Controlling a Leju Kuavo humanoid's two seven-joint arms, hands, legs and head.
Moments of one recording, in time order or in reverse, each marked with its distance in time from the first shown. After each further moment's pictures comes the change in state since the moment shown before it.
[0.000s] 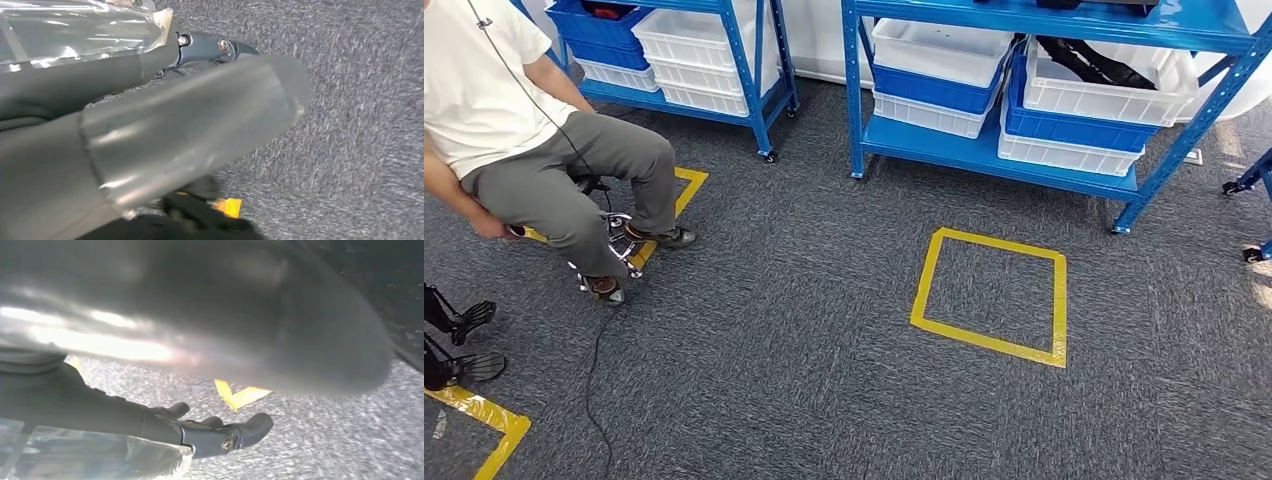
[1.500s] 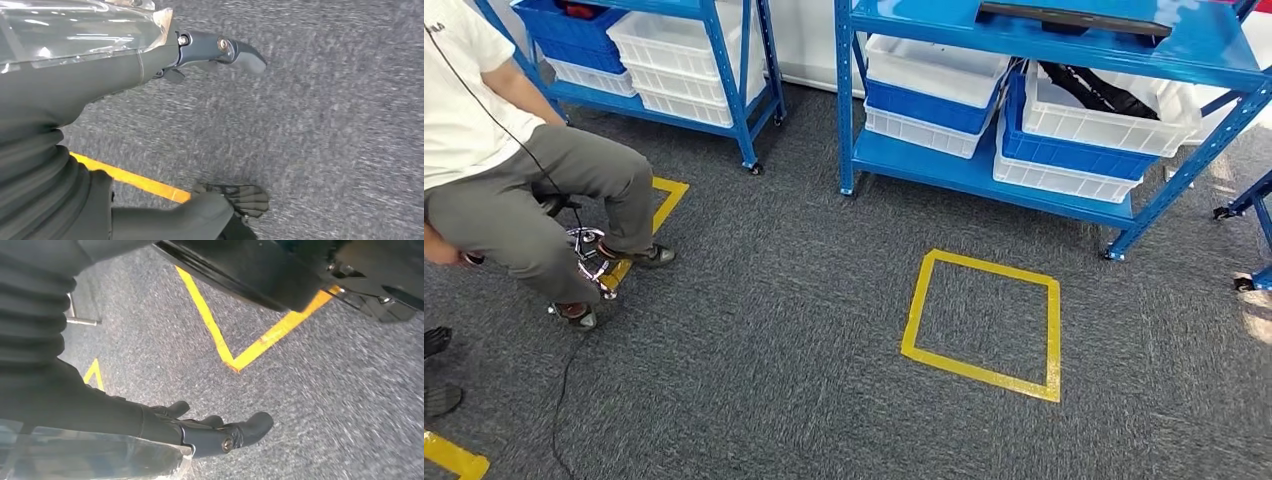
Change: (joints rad) left arm 0.003 -0.008 0.020 0.003 -0.015 0.001 0.026; right arm -0.004 -0.010 -0.003 -0.008 -0.056 -0.098 0.056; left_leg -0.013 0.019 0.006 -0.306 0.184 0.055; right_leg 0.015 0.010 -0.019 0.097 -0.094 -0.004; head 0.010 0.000
